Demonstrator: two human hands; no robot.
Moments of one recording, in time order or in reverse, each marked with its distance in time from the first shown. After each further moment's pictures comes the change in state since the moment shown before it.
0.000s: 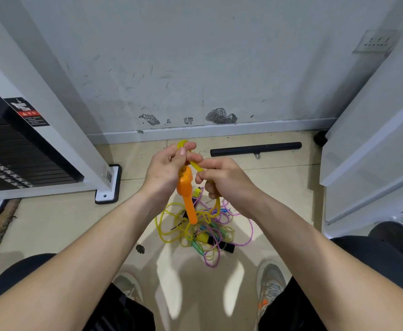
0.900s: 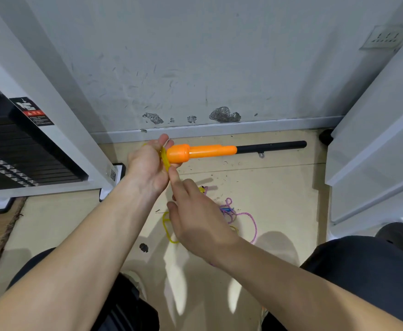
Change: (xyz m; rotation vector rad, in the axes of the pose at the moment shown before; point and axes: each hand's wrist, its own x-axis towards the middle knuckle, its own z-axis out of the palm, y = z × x) left_hand 0.030 0.018 -0.018 -0.666 0.379 -0.356; right_hand -0.024 0.043 0.072 -0.940 0.110 -0.493
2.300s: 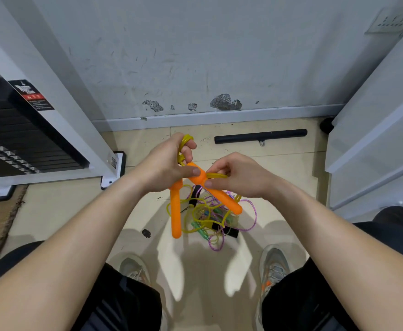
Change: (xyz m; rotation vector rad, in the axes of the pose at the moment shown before) left_hand -0.028 -0.001 -0.031 1.356 -0.576 0.441; right_hand 0.020 0.073 -0.066 0.391 -0.360 0.302
